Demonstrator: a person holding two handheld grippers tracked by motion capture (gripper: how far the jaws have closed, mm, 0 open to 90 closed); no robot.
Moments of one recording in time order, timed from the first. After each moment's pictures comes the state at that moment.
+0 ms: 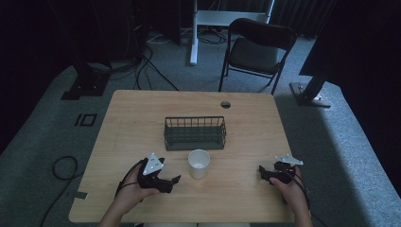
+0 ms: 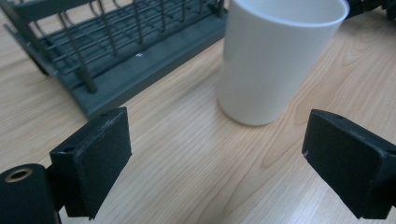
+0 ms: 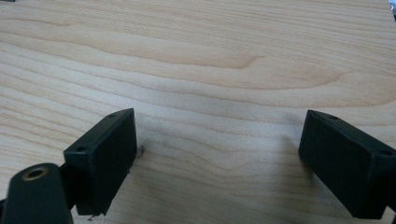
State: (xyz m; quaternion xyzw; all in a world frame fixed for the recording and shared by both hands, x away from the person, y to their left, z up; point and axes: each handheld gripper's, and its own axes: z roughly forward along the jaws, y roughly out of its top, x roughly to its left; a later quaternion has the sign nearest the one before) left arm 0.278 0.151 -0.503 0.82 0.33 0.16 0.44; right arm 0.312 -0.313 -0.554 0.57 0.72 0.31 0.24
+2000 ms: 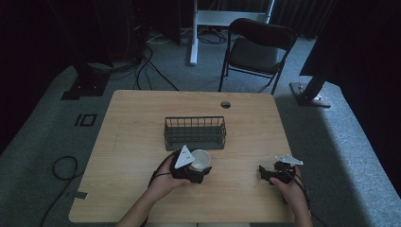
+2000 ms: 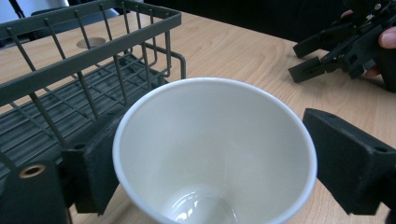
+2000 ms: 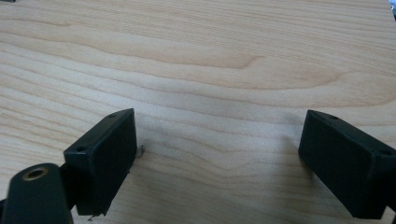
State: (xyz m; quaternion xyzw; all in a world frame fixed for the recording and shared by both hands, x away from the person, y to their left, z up) left arm 0.313 0.065 -0.512 0.80 0.27 0.16 0.52; right arm 0.312 -0.313 -0.554 0.57 0.72 0.31 0.24
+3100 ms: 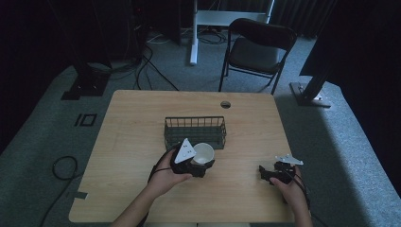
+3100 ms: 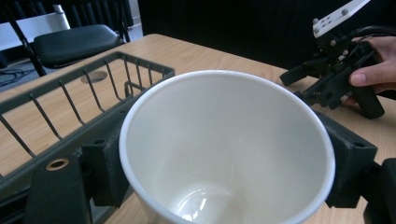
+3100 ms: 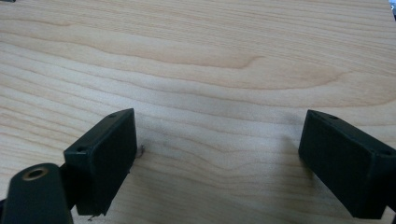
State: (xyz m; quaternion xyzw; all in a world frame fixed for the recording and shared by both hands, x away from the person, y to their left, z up) left arm 0.311 0.061 -0.465 0.79 0.24 0.18 0.53; right arm 0.312 -0.313 -0.554 0.57 0.72 0.31 0.24
